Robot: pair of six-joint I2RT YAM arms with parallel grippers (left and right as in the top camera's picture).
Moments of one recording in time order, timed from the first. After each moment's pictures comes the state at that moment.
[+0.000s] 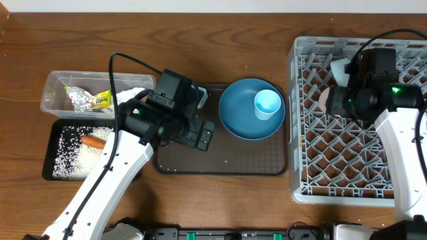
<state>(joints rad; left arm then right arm) -0.44 1.36 1.27 -1.12 0.17 -0.09 -0.04 1.46 1.30 -1.01 -0.02 0.13</state>
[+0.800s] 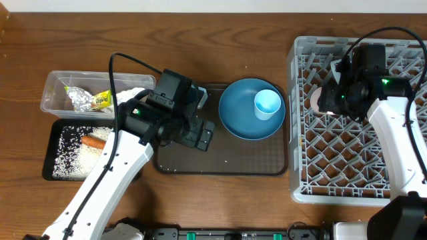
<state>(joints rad) -0.44 1.36 1.27 -1.12 0.17 -0.09 -0.03 1.56 1.30 -0.97 -0.06 0.12</state>
